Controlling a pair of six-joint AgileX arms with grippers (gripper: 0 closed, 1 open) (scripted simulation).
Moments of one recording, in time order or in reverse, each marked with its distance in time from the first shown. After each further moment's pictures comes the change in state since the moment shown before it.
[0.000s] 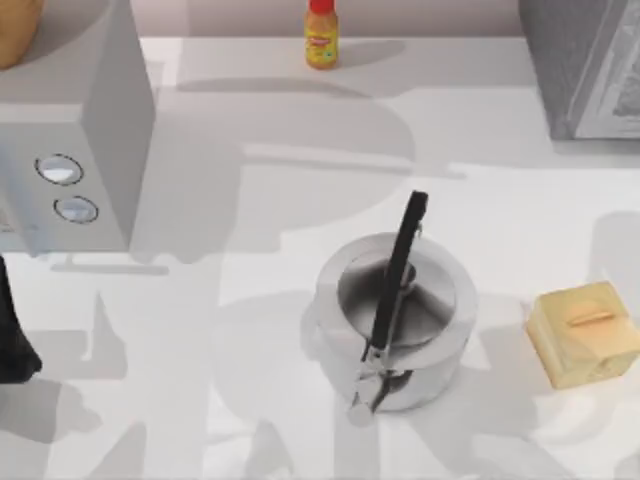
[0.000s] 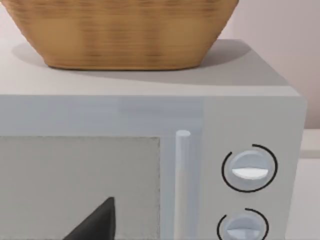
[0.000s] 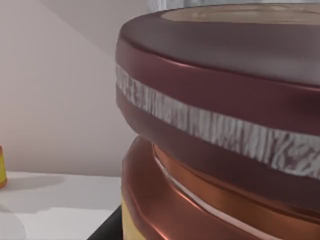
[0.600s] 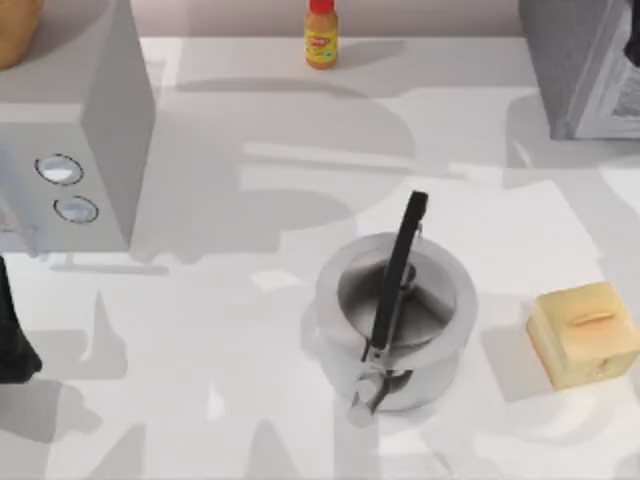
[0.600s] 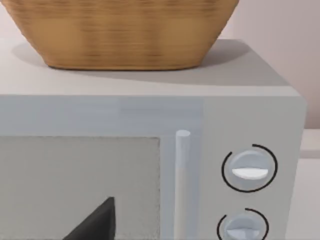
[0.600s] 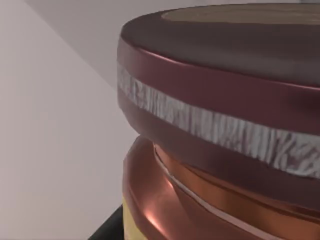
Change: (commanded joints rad) left arm 0.000 0.000 0.000 0.000 0.000 0.000; right arm 0.091 0.991 0.495 0.660 -0.167 0.000
